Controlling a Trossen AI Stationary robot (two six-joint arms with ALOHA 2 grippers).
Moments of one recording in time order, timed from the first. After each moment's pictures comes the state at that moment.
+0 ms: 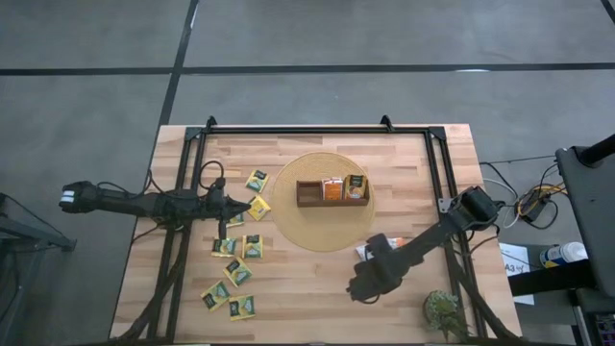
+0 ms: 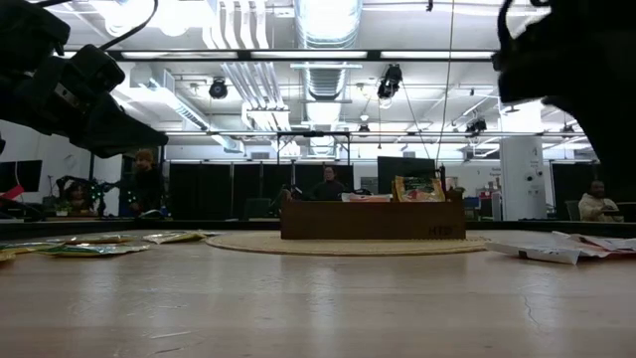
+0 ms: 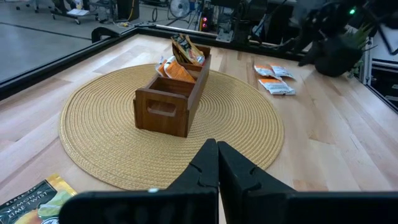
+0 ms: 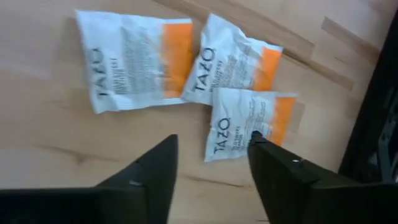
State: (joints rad) left arm -0.08 0.34 0.01 0.05 -0.23 -0.18; right arm 0.57 1.93 1.42 -1.38 0.08 1.83
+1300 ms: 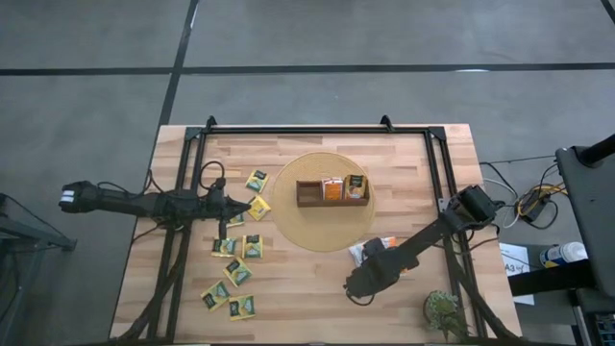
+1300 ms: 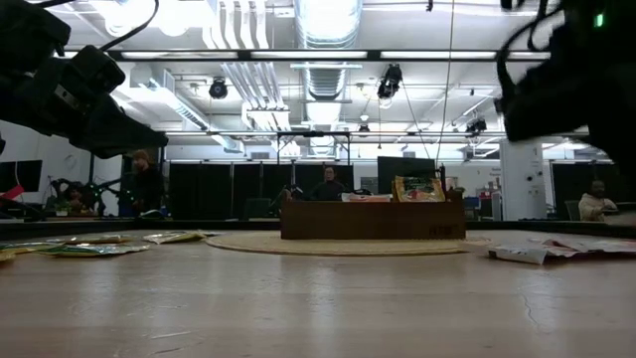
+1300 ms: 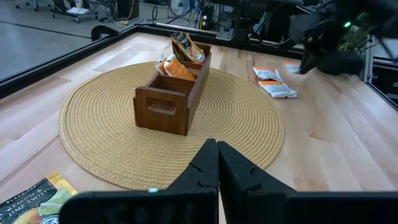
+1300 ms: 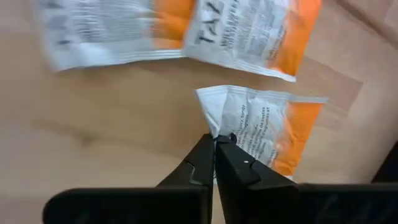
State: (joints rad) left arm -0.08 0.34 0.01 0.05 -0.23 -0.18; right arm 0.54 1.94 1.33 -1.20 -0.04 1.78
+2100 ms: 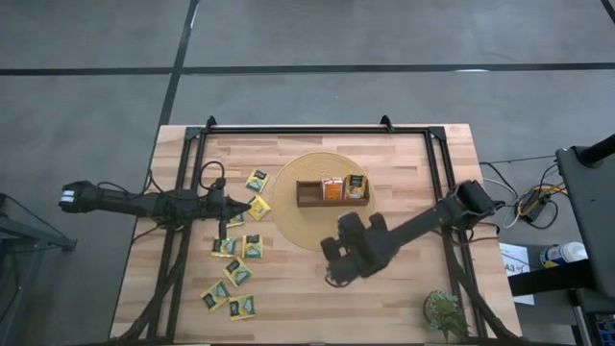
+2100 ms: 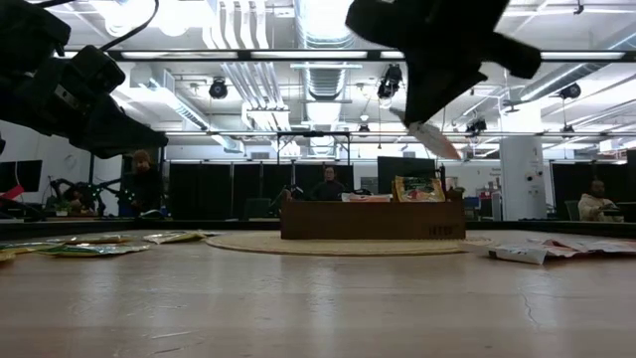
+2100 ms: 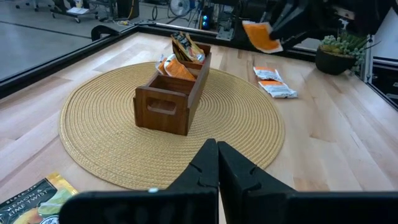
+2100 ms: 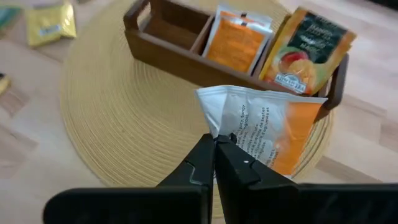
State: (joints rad) left arm -0.08 0.34 0.01 0.05 -0.23 -0.18; right arm 0.44 1.93 1.53 -1.18 0.75 1.57
